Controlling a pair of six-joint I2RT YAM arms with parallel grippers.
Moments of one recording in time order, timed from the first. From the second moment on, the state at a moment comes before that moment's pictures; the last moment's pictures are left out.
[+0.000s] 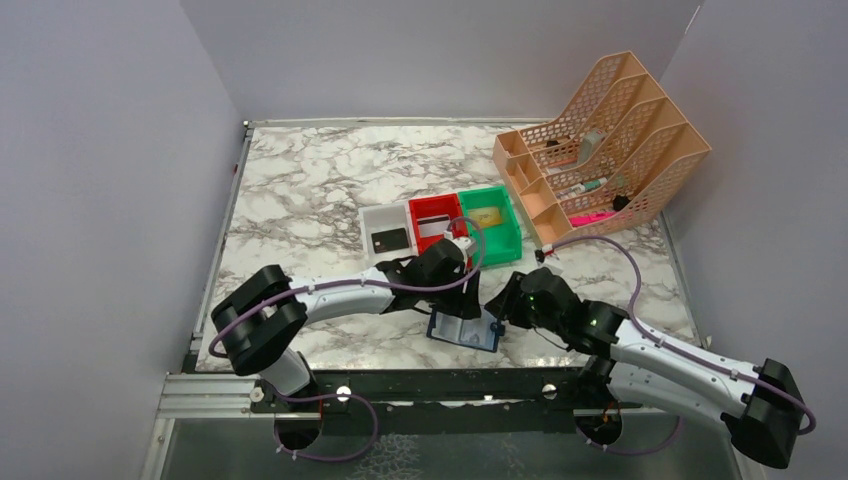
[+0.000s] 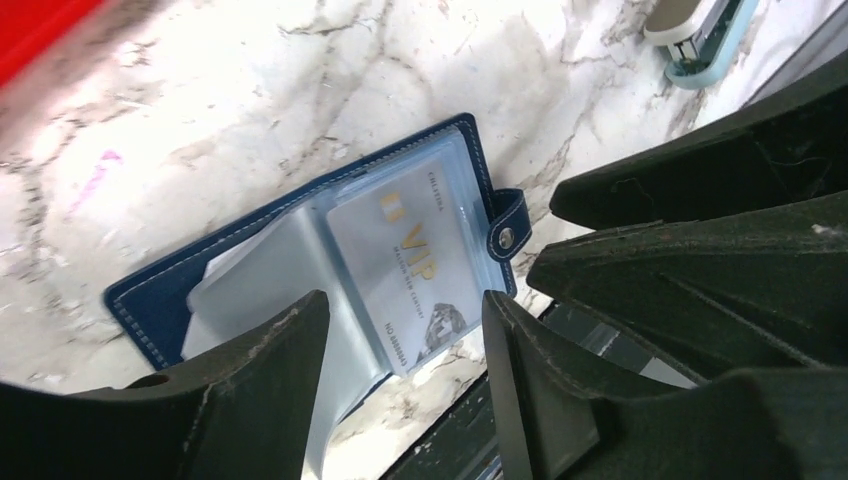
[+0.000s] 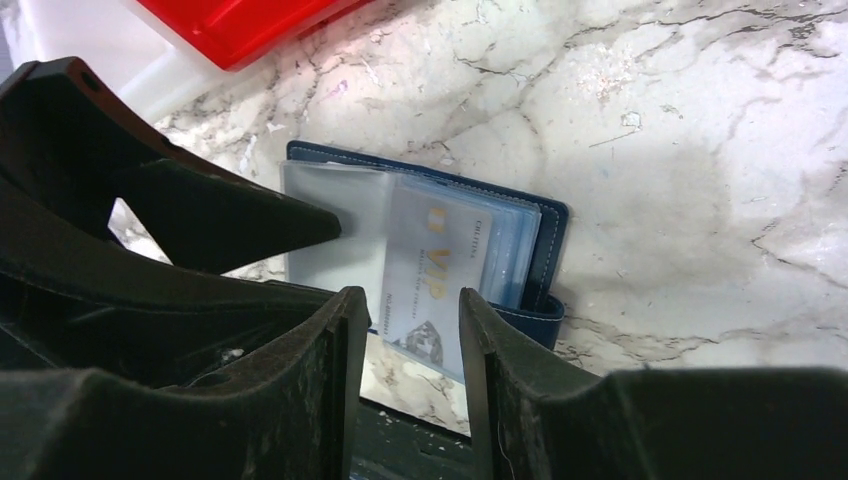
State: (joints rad) left arm -1.01 1.58 0.86 -0.08 0.20 -0.66; right arm 0.90 0.81 0.43 -0.36 0.22 1.05
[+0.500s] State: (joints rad) left arm -1.01 1.52 0.81 -0.10 0.12 -0.67; right arm 0.89 0.93 0.41 -0.23 0.10 1.04
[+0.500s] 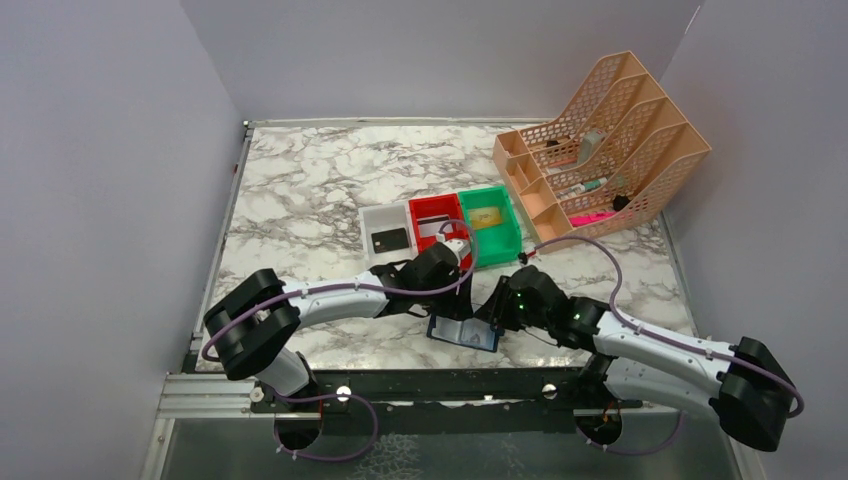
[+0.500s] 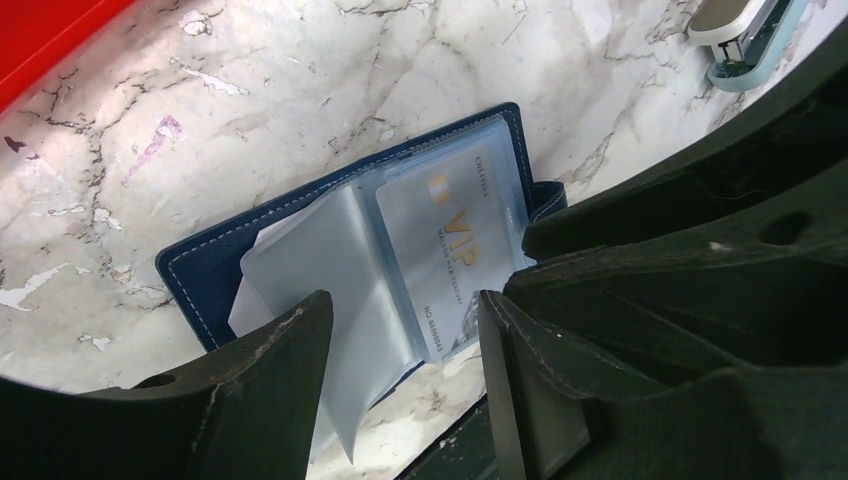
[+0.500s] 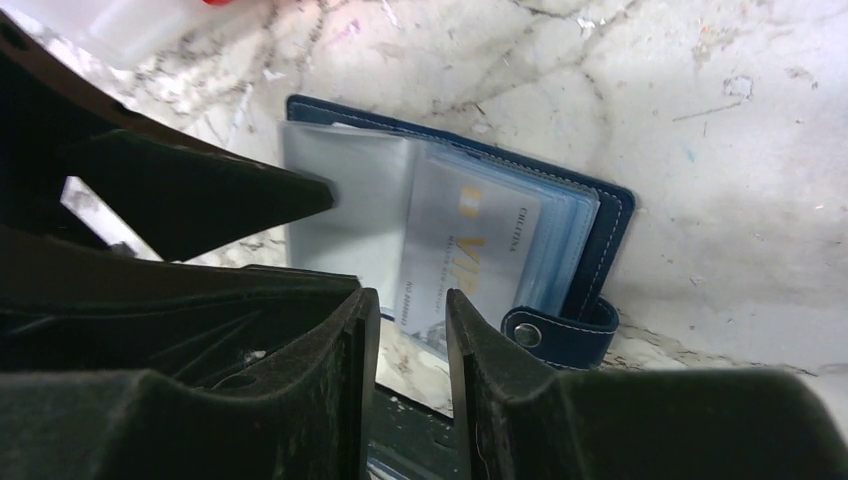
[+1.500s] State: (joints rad) left arm -1.01 1.53 0.79 -0.04 0.15 -0.70; right arm 0.89 1.09 0.42 -0.25 0.09 1.06
